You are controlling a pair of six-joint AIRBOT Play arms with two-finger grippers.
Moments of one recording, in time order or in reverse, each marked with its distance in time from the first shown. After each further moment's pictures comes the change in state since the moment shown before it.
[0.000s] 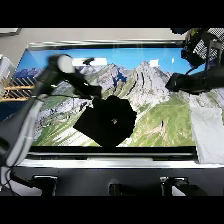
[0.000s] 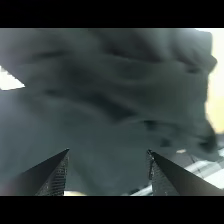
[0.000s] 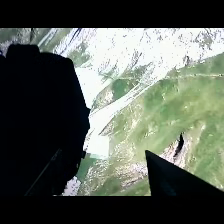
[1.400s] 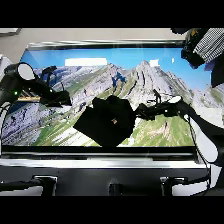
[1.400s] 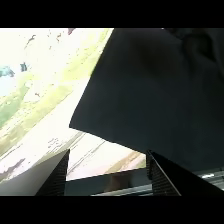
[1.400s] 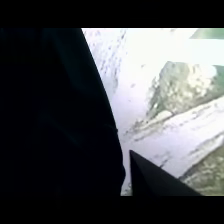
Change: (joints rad) left arm 0.290 0.248 -0.427 0.029 0.044 0.070; right arm 0.010 -0.503 -0.475 0.701 -0.378 -0.411
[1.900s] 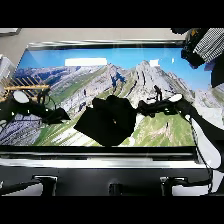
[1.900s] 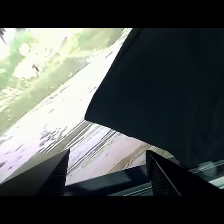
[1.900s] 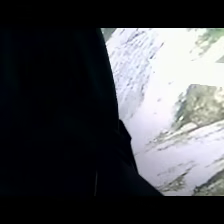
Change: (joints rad) left arm 0.221 0.106 -0.522 -0.310 0.253 0.275; right arm 0.013 0.064 0.004 0.002 -0.024 0.019
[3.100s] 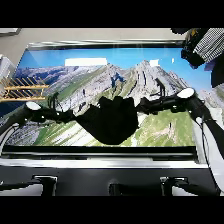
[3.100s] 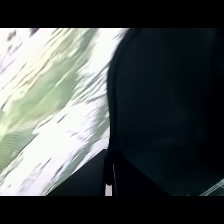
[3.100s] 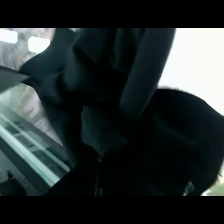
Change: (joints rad) left arm -0.047 -0.074 -0.043 -0.274 0.237 0.242; right arm 0.000 0.224 0.027 -0.027 0.175 0.007
